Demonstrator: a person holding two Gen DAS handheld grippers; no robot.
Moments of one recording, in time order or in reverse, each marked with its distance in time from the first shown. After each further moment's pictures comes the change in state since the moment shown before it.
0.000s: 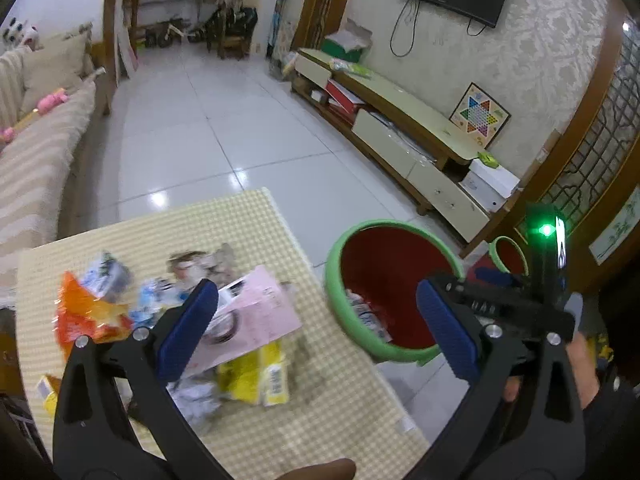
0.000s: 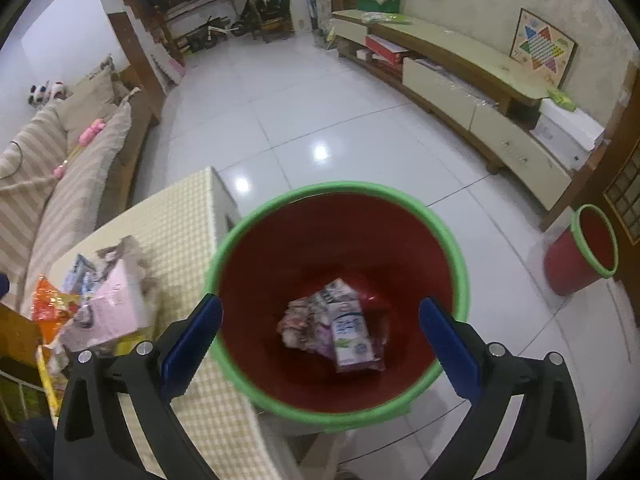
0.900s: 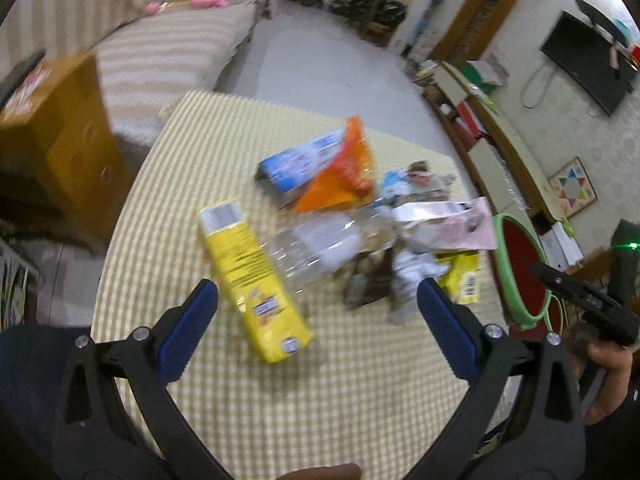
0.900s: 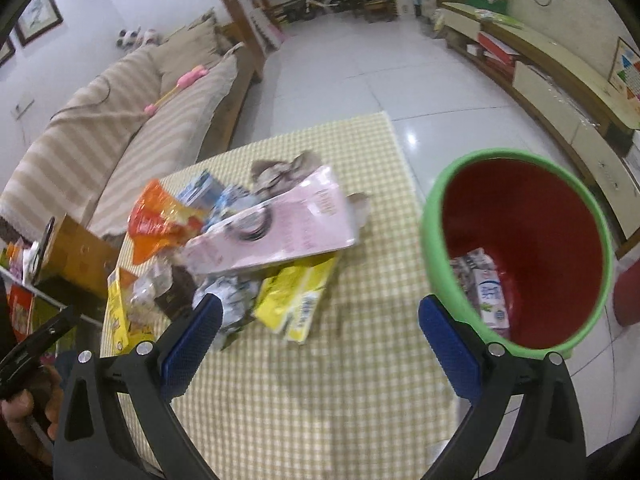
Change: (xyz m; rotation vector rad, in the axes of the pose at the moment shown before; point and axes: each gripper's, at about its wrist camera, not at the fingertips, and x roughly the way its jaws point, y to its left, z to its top) left arm -0.085 0.197 -0.150 -0.439 0.048 0.238; right arm 0.000 0.152 -0.067 -0.206 0.092 0.248
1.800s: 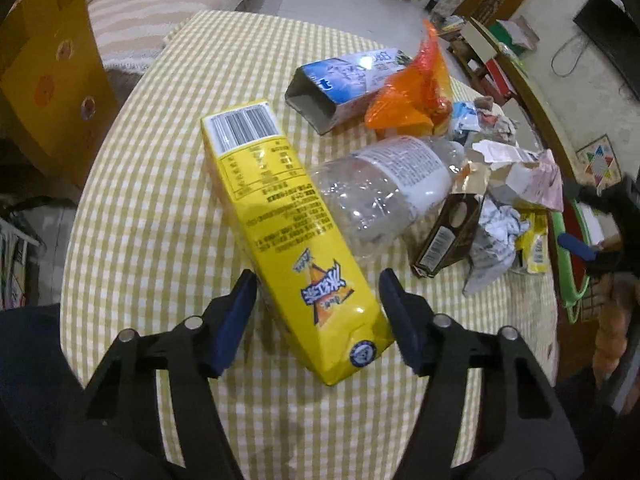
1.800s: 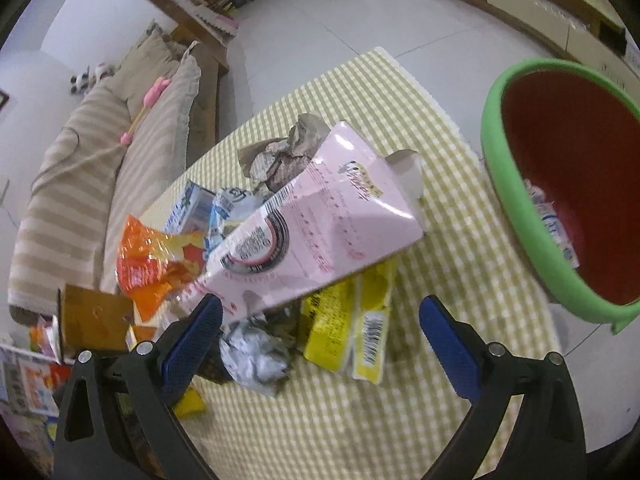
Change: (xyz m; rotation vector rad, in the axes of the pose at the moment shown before) left arm 0.072 0.029 -0.018 0.006 0.177 0.059; right arm 0.065 -0.004 0.025 0.330 0.108 0.090
